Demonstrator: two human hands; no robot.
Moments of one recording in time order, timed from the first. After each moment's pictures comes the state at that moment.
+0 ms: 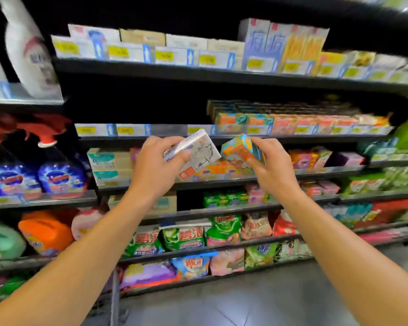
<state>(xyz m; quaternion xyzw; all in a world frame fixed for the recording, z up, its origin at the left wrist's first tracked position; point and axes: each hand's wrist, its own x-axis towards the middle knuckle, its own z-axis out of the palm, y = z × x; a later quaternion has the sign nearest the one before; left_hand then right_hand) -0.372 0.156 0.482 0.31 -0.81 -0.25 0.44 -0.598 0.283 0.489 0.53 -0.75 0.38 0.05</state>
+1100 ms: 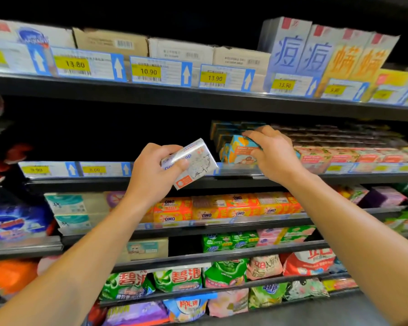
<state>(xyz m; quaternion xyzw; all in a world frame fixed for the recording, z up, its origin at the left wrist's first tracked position) -0.477 0.011 0.475 0.33 -0.79 -0.26 0.46 -0.737 0.105 0.518 0.60 -0.76 0.22 0.13</state>
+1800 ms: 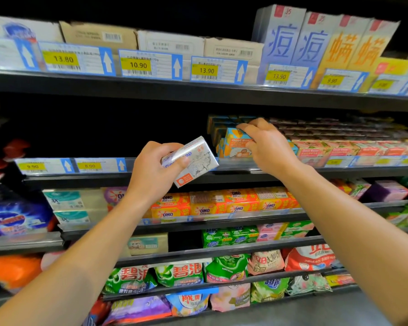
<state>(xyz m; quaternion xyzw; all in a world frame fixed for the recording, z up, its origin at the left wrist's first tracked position) -0.487 0.018 0.469 0.32 -0.79 -0.25 0.45 -0.736 0.100 0.520 0.61 -0.76 0.19 0.12</state>
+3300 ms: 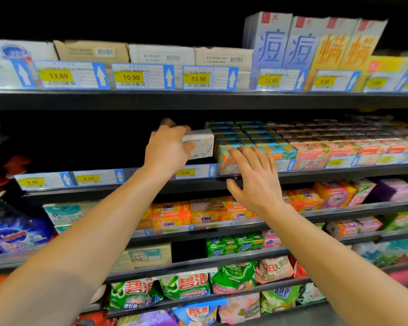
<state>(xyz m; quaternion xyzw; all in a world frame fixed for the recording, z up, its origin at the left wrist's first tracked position) -0.546 -0.031 0.506 0.43 -0.85 -0.04 0.32 -0.722 0.111 0.433 0.58 -0.75 0.21 0.25</state>
